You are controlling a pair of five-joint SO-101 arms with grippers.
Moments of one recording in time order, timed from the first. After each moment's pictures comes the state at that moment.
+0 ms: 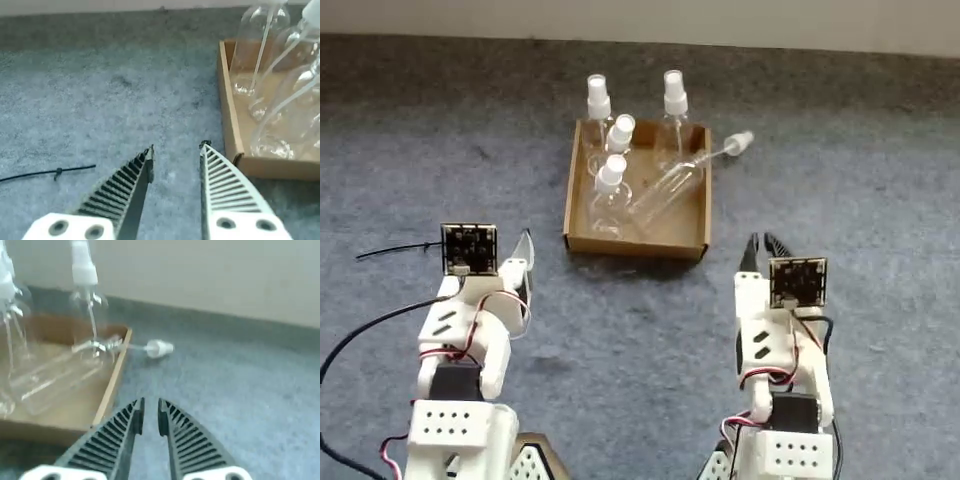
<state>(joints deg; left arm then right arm) -6.0 -81.3 91.2 25.1 3.6 -0.1 -101.8 95.8 31.6 11.1</state>
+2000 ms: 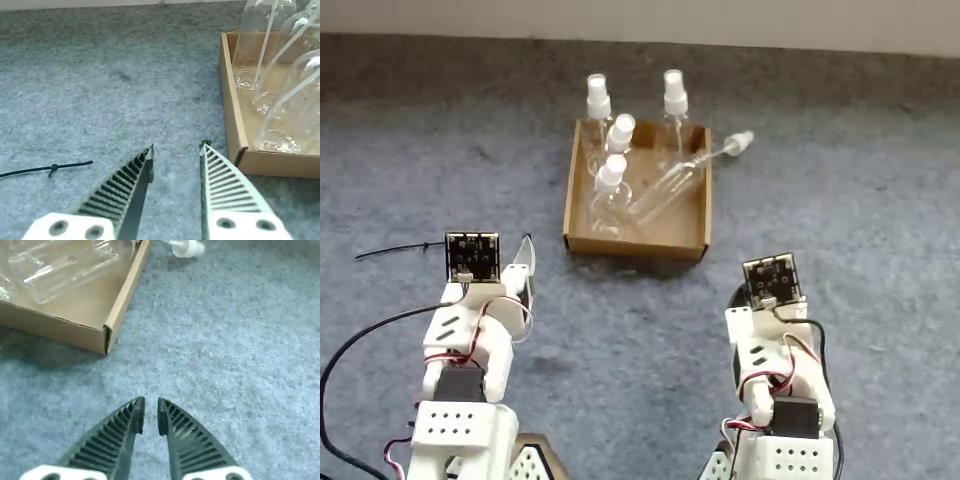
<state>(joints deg) -6.0 -81.3 96.1 19.1 3.6 -0.1 -104.1 95.7 49.9 19.3</state>
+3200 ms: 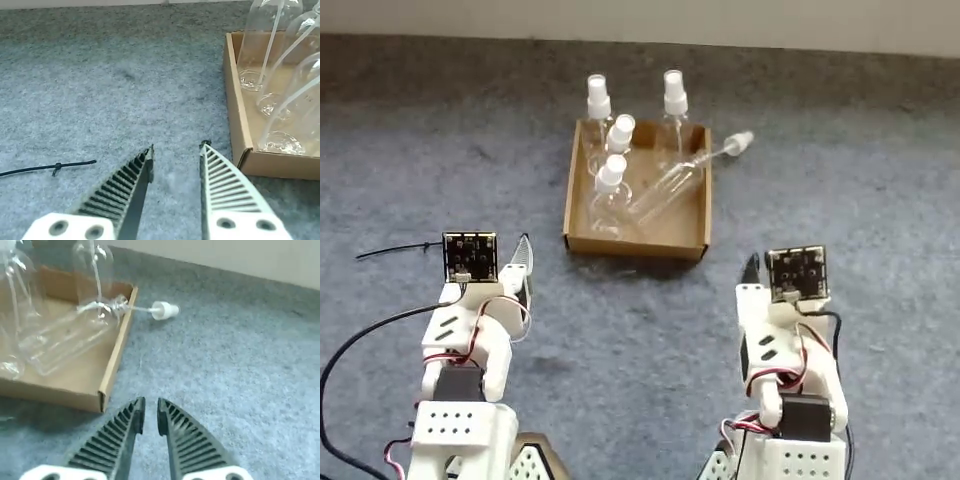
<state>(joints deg) -6.7 -81.3 96.2 19.1 3.6 -1.0 -96.8 82.5 44.8 12.9</state>
